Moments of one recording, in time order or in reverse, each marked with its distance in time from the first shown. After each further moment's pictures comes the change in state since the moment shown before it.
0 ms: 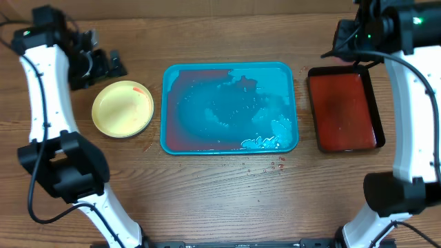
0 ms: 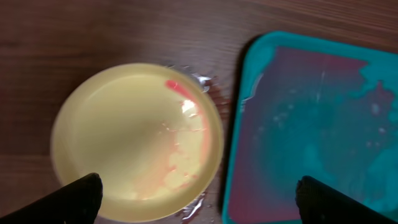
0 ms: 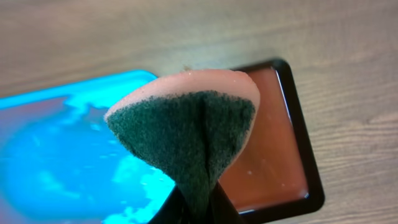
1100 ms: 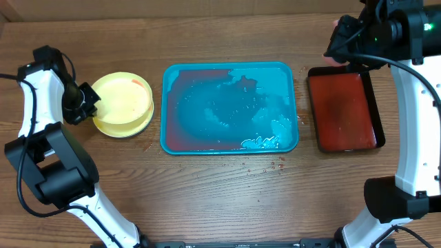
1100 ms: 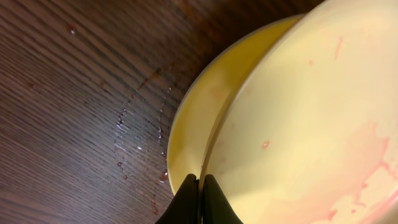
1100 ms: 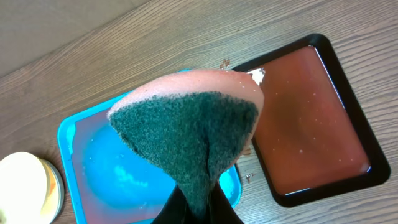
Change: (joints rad) left arm 0.167 0.002 -0.386 0.200 -0.246 -0.393; right arm 0.043 -0.053 0.114 -0.078 -0.108 0.232
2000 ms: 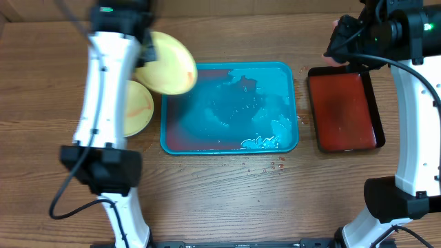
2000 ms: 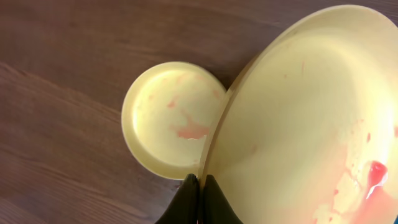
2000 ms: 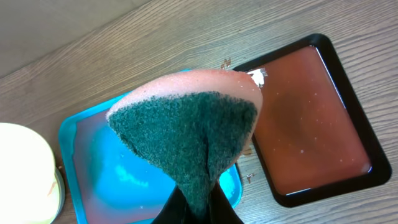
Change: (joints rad) left arm -0.463 0.002 0.630 -0.416 -0.332 -0.049; right arm 0.000 0.000 0.000 0.001 -0.003 0.000
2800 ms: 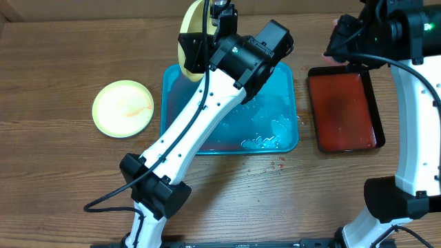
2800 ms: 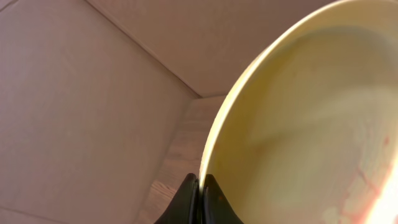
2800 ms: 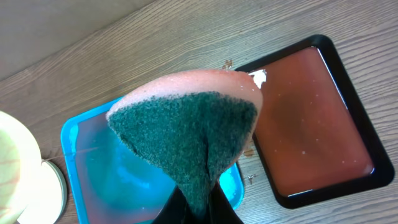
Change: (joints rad) left arm -0.655 0.000 0.014 -0.046 -1.020 -0.196; right arm 0.000 0.000 0.000 0.005 -0.002 0.002
